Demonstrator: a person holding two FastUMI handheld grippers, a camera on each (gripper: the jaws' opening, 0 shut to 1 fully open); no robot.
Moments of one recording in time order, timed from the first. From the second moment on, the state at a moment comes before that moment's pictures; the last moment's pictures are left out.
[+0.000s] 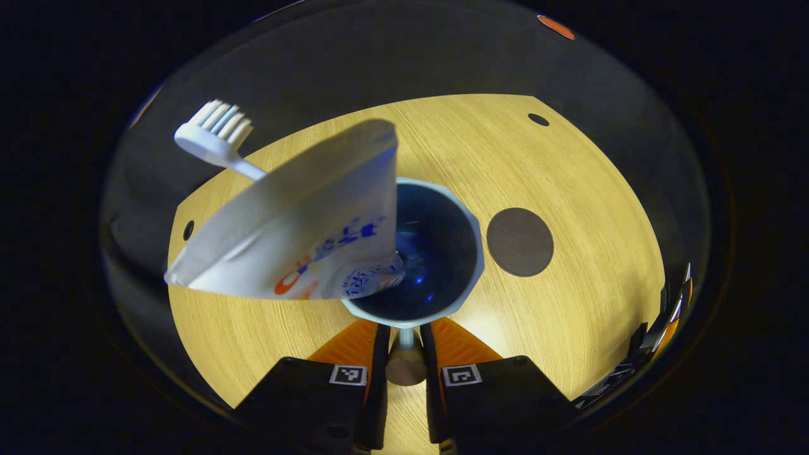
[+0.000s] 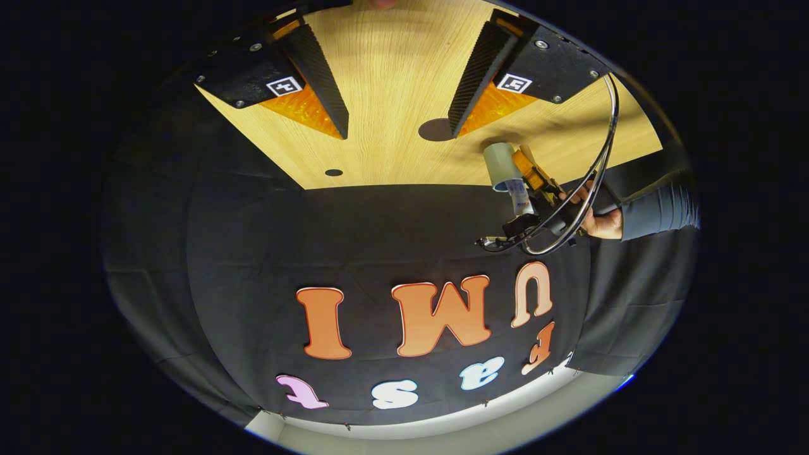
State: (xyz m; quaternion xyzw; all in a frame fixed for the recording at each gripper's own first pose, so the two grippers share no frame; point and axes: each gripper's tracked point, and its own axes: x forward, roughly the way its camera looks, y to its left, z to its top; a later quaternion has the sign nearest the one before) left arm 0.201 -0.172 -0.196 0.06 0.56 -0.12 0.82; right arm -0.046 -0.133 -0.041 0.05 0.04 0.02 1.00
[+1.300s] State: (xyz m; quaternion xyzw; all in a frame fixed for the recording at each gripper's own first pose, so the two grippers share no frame) left arm 0.219 -0.229 -0.218 0.10 0.55 -0.19 0.80; right arm -0.103 -0.196 -0.068 0.07 0.06 -0.04 0.99
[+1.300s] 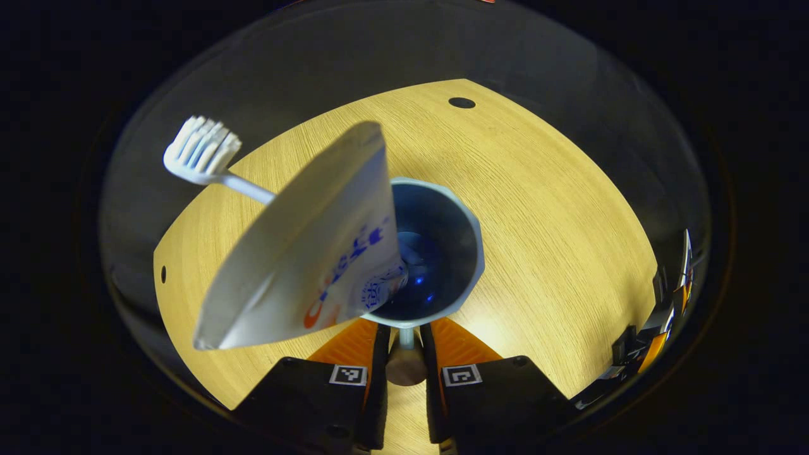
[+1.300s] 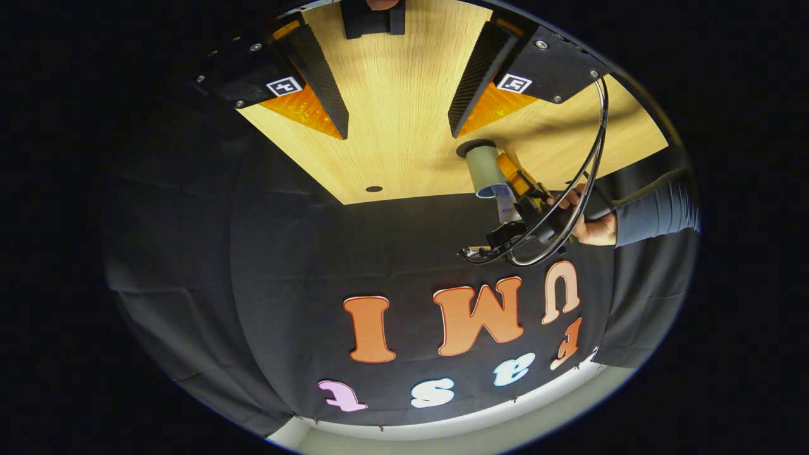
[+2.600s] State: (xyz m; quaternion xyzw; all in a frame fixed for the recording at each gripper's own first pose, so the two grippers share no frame) left arm 0.256 -0.193 -0.139 0.13 0.31 -0.19 0.92; right arm -0.096 -0.166 -0.044 0.07 0.04 -0.04 1.00
